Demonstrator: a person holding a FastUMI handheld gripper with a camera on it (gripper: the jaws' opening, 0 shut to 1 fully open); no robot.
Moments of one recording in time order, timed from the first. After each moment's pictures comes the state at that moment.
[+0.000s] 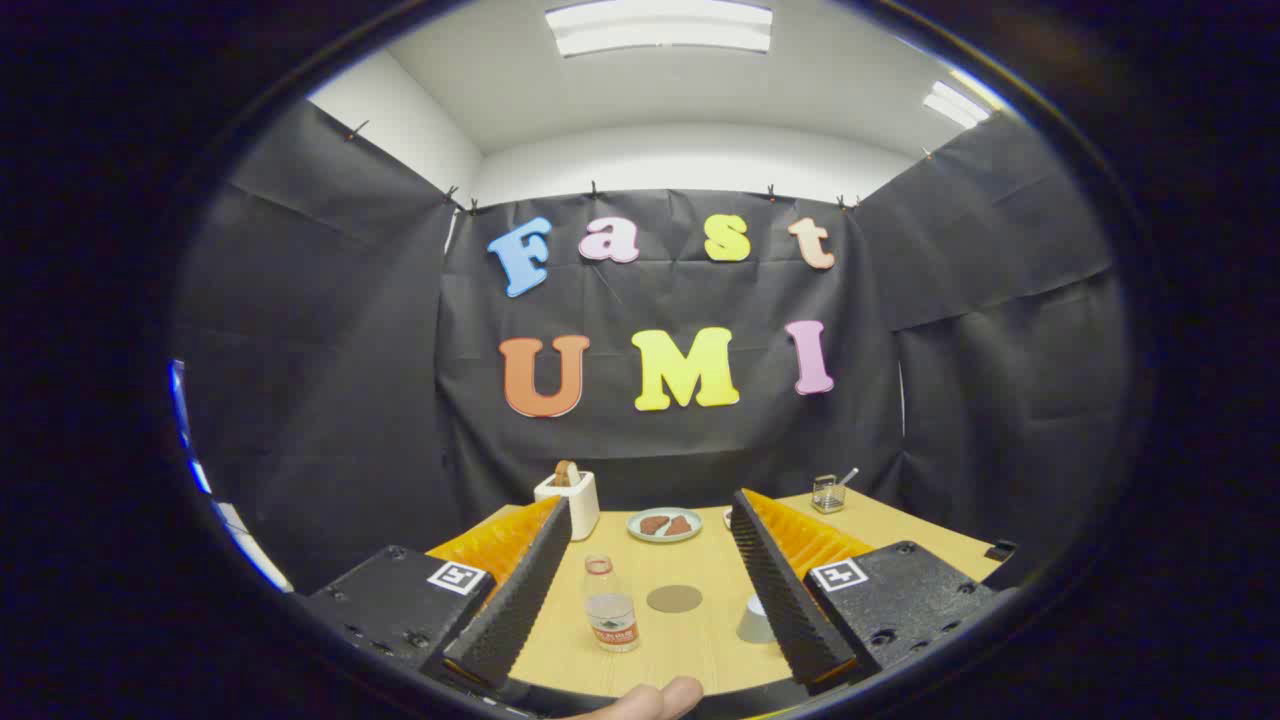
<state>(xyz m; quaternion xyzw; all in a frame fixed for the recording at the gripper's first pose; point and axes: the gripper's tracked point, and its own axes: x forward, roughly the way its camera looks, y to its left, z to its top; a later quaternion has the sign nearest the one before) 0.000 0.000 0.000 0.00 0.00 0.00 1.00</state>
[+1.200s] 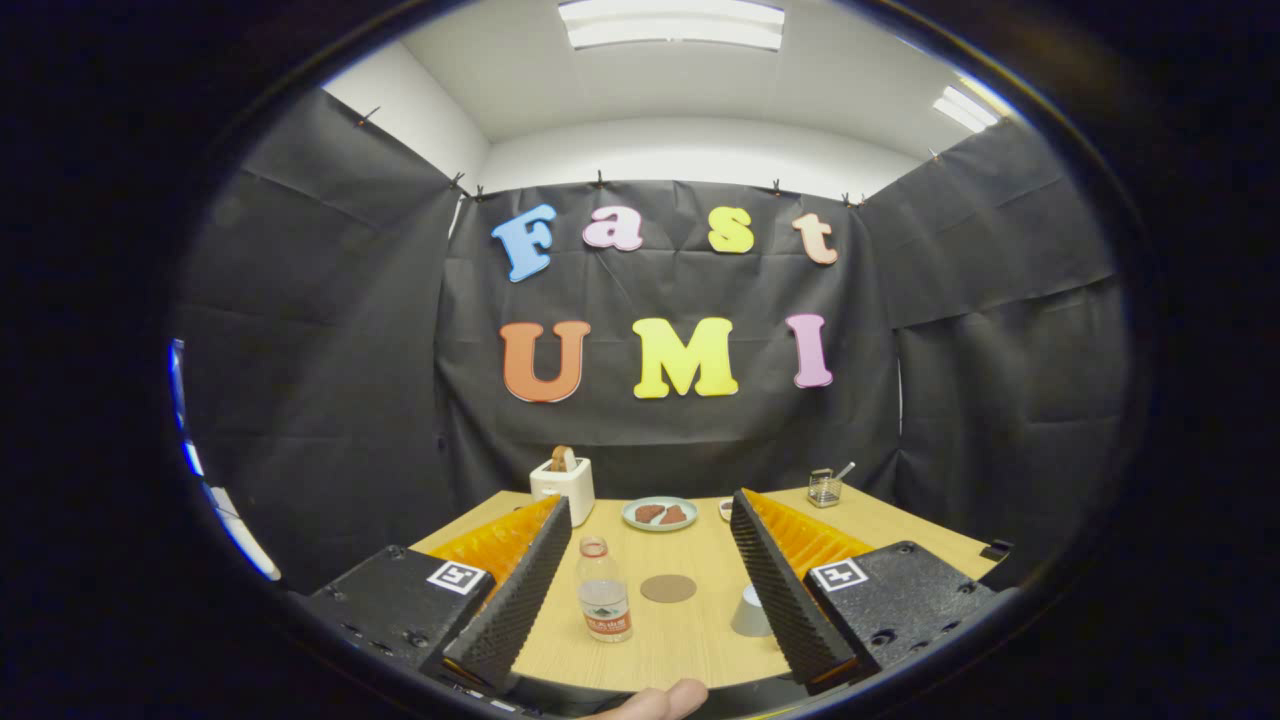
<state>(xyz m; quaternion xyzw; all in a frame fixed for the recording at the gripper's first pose) 0.000 0.005 -0.027 -0.01 0.01 0.00 1.00</state>
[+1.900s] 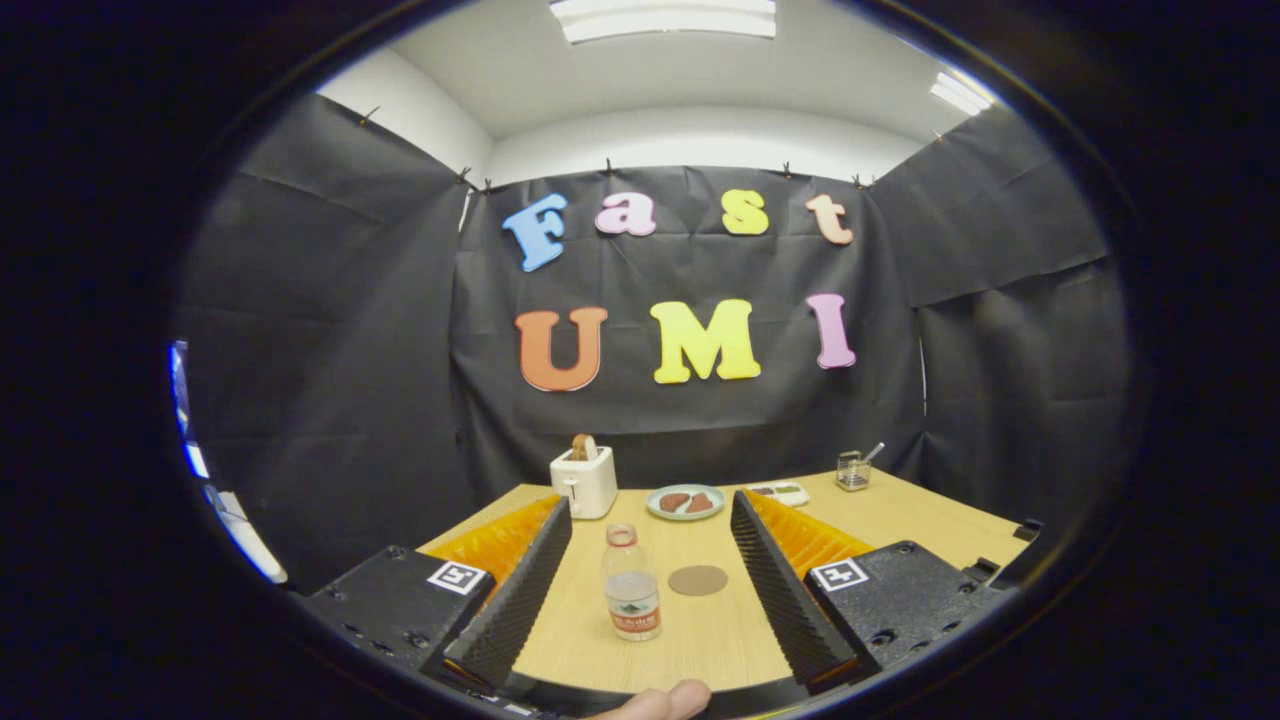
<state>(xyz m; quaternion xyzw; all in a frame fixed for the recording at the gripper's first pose) 0.026 0.030 -0.064 0.00 0.04 0.03 1.00</state>
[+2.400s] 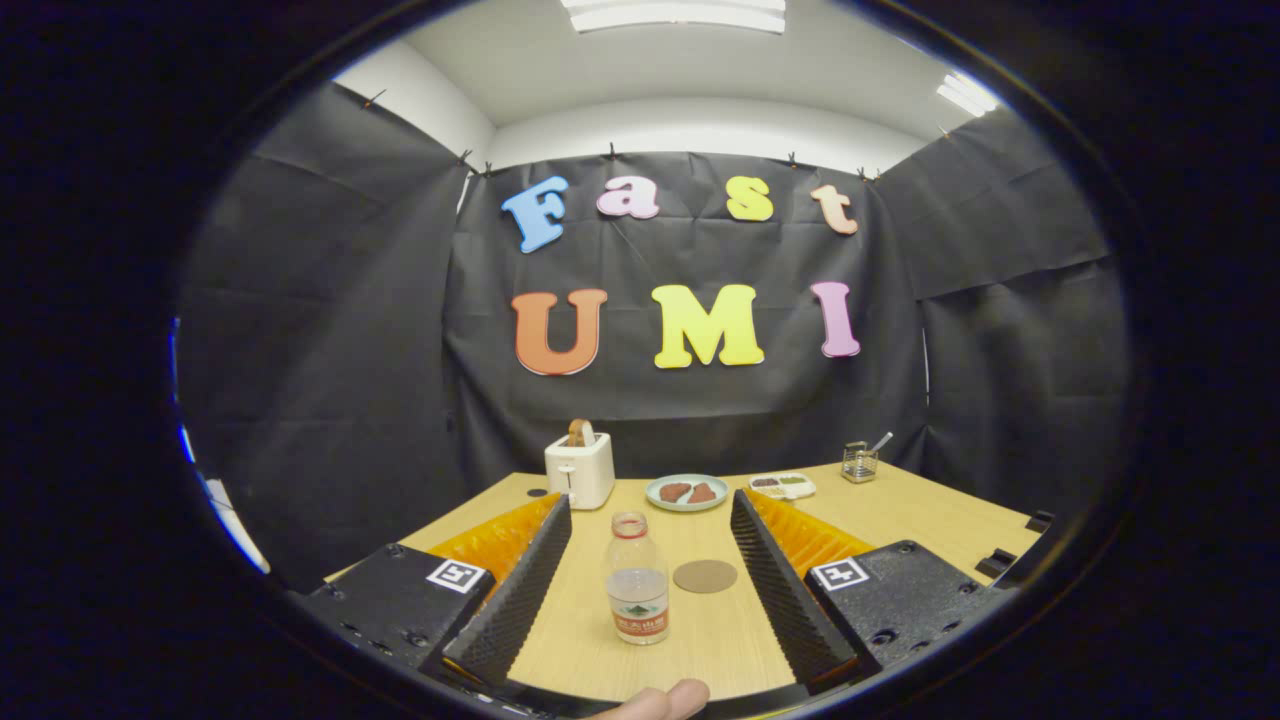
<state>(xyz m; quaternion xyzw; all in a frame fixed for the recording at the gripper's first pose) 0.061 0.043 -0.103 -0.03 0.04 0.01 1.00</state>
